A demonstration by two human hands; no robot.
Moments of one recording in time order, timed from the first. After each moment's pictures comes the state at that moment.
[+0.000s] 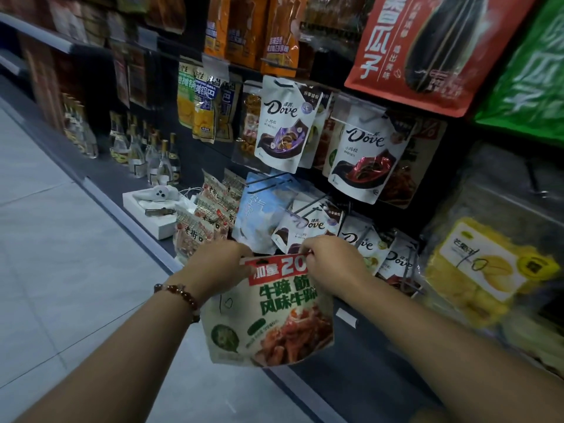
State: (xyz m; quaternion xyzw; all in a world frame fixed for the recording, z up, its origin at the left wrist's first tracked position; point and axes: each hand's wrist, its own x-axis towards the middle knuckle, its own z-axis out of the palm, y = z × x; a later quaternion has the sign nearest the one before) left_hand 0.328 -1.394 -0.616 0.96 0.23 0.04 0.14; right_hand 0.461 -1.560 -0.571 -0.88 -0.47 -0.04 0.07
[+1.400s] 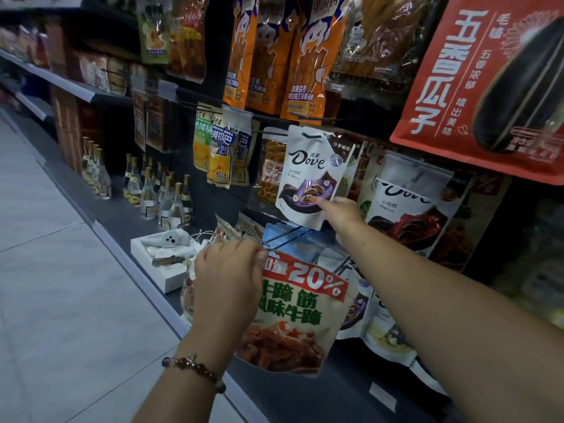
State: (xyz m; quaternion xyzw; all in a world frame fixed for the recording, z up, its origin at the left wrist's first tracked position) left_hand 0.365 -1.340 -0.581 0.84 0.32 0.42 0.15; right_hand 0.599 -1.370 -0.509 -0.79 -0.20 0.08 0.57
